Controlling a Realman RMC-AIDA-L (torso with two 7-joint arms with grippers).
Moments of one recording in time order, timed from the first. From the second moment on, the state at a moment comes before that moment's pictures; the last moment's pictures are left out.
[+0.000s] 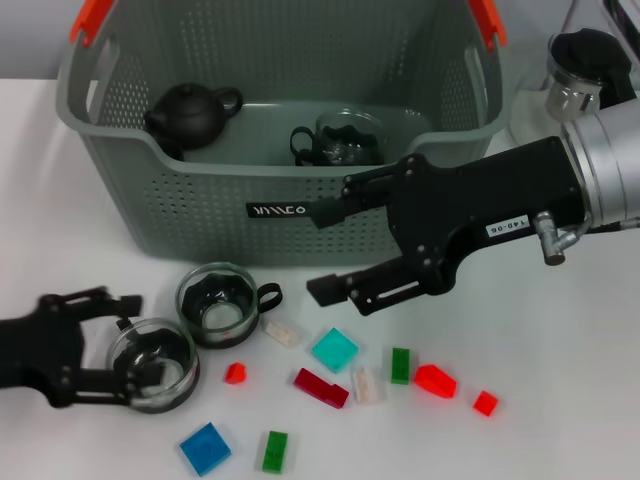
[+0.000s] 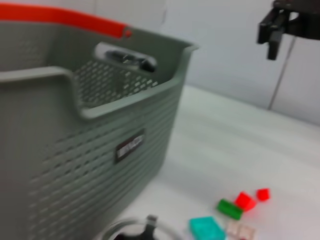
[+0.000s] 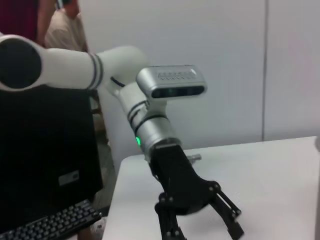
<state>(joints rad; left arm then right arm) -0.32 -2.05 0.47 0.82 2.21 1.83 -1.25 0.62 2.10 -1.21 -1.22 -1.83 -1.69 1.84</state>
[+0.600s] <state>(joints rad) -0.36 -2.05 0.46 1.06 2.41 1.94 -1.80 0.66 2.09 -1.20 -1.16 -1.84 -1.63 1.78</state>
